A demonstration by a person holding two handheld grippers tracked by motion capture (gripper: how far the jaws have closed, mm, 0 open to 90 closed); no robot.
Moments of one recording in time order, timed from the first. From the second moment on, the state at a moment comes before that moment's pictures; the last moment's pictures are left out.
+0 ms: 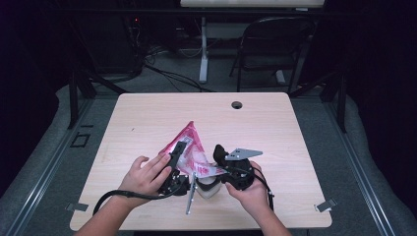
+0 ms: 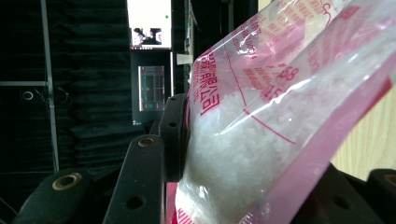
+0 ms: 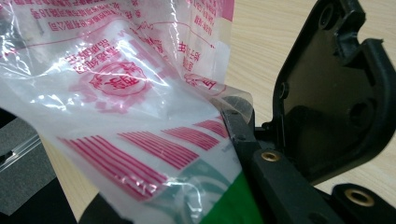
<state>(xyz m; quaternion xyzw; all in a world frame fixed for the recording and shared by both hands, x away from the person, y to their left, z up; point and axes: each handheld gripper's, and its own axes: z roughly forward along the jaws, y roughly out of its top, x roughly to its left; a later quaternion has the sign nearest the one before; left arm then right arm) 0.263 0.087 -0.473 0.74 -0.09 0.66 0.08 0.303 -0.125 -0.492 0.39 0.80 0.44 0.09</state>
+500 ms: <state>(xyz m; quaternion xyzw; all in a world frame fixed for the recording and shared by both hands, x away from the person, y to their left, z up) 0.263 0.087 -0.474 0.74 -0.09 0.66 0.08 0.303 -0.123 -0.493 0.39 0.80 0.44 0.08</state>
